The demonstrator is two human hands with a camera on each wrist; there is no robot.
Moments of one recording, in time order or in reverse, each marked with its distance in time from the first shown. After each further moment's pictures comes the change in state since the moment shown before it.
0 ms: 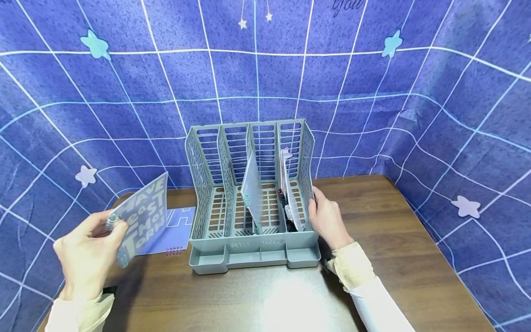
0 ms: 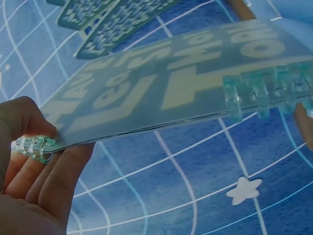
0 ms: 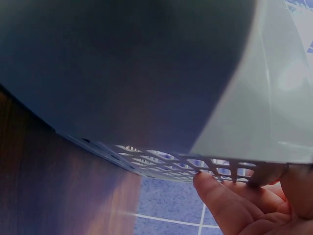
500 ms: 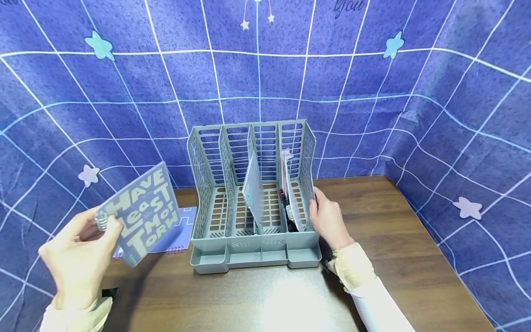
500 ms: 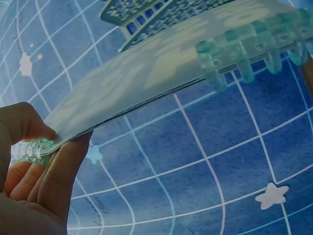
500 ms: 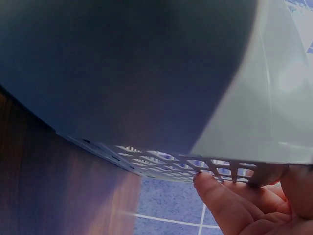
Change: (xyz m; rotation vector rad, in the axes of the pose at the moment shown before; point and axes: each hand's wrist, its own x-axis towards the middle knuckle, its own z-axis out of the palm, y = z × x) left_hand -0.001 0.023 -0.018 -0.080 0.055 -0.019; right_hand 0.000 0.000 0.001 0.003 0.008 -0.007
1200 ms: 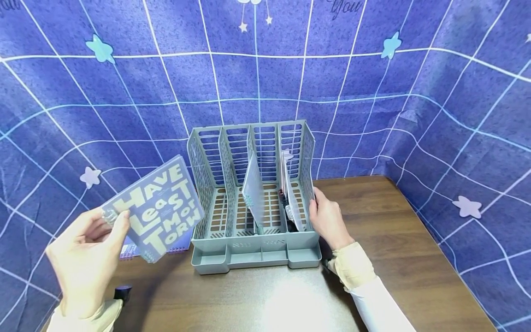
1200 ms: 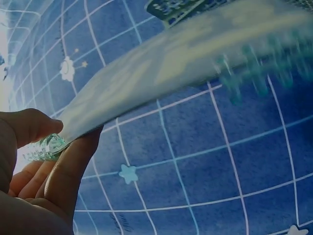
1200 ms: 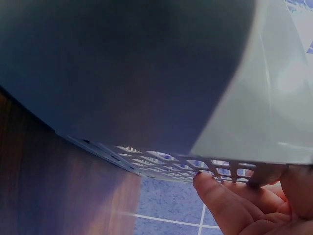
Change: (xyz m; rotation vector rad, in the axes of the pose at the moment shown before) left_hand -0.002 0.054 0.002 -0.287 -0.013 -0.071; right_hand -0.001 0.002 0.000 -0.009 0.007 -0.005
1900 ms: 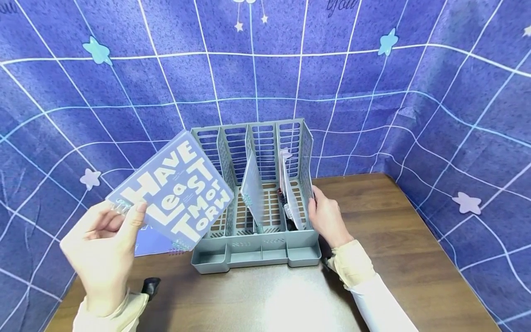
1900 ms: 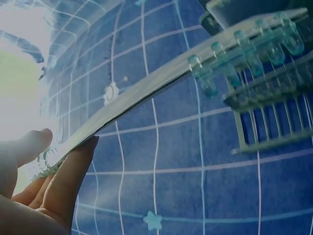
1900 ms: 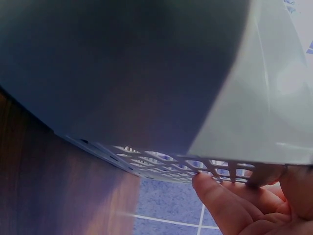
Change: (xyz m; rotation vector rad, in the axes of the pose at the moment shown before) left_hand -0.004 0.041 0.035 -0.343 0.106 -0.037; right_hand 0.001 -0.002 -0.001 0.003 -0.006 0.005
